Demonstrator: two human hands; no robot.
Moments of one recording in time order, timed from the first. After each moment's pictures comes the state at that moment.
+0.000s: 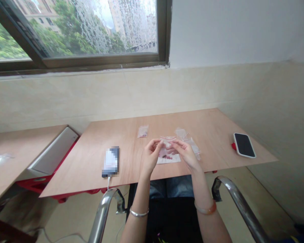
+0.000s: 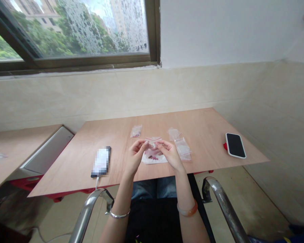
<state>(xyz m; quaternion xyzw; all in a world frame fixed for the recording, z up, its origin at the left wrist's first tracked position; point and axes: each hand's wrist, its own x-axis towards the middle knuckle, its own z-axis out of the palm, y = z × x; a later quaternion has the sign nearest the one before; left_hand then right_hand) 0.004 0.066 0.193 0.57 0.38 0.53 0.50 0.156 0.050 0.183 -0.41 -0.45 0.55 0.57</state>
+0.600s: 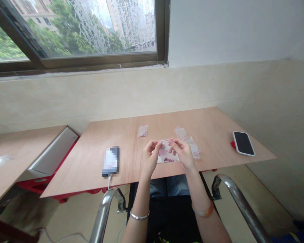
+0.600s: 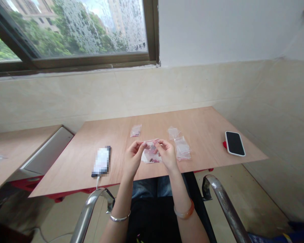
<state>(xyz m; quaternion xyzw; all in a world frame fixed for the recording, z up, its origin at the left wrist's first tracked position) 0.001 0.055 0.199 0.57 0.43 0.53 0.45 0.133 0.044 0.194 -0.44 -0.40 0.48 0.64</state>
